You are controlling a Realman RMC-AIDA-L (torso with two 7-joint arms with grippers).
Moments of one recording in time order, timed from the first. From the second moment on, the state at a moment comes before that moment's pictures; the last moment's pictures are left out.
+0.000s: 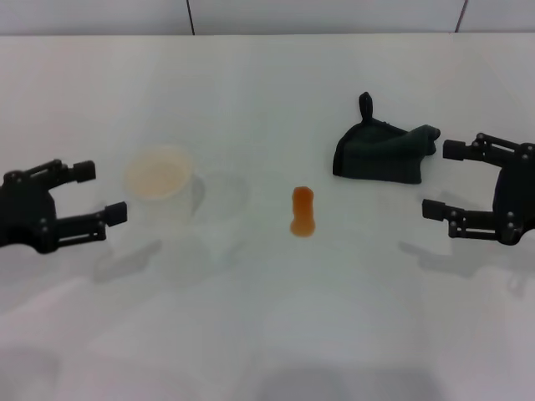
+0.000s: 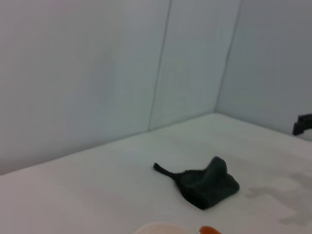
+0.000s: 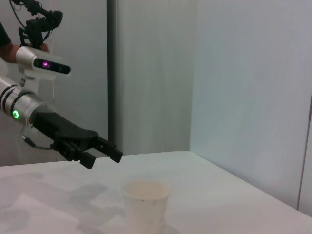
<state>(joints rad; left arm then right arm) -0.65 -2.08 2.85 -0.83 -0.40 1.92 -1.11 0.19 2.01 -1.11 -0.96 -1.50 -1.50 1.16</state>
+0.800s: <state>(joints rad) -0.94 -2.07 2.85 -0.91 -0.07 1.95 -1.19 0.25 2.01 -1.11 -0.95 -1.51 -1.46 1.20</state>
